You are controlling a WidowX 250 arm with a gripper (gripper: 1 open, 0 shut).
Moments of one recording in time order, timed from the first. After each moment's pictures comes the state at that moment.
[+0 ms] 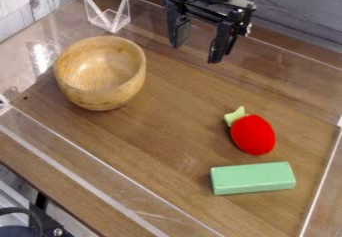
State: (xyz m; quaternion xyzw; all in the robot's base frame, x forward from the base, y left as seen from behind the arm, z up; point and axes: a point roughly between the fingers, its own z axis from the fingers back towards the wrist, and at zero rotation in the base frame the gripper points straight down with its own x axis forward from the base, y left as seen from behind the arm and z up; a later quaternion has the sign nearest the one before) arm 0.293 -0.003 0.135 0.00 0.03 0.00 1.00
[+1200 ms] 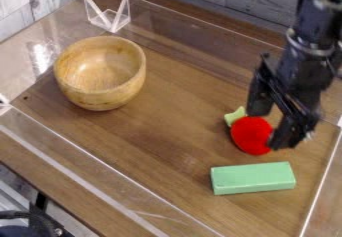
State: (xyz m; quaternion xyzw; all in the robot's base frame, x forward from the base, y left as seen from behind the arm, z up) arm 0.273 -0.123 0.073 0.01 0.04 -0.36 0.93
